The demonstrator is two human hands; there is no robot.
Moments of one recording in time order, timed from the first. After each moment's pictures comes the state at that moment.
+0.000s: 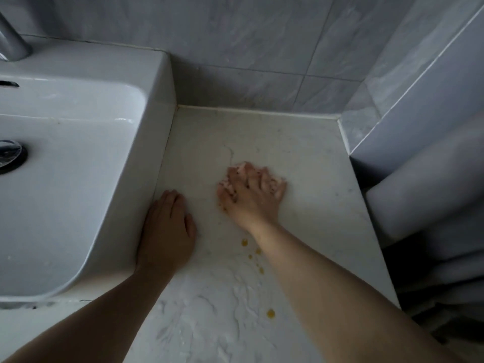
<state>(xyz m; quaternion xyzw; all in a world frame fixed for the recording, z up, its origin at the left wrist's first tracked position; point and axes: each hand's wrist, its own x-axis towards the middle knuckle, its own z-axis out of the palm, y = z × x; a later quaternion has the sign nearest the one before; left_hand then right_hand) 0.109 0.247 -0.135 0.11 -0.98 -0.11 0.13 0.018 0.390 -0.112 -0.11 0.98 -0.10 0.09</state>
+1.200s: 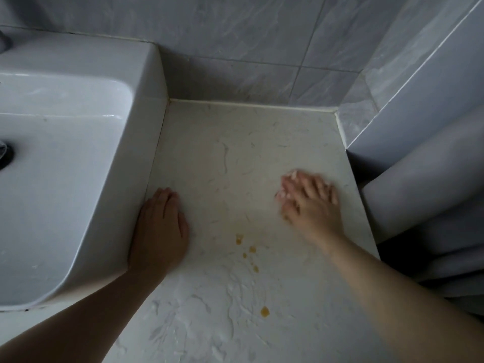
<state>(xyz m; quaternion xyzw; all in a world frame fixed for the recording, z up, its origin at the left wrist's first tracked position) 0.109 0.245 -0.135 0.09 -0.98 -0.10 0.13 0.013 0.518 -0.131 -0.13 0.99 -0.05 -0.01</state>
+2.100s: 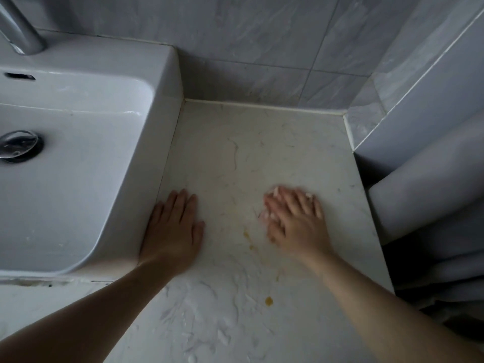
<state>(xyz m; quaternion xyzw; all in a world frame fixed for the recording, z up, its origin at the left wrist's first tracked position) 0.129 0.248 -0.132 0.07 -1.00 -0.03 0.01 0.052 0.492 -0.133 -0.22 0.97 -0.05 -0.05</state>
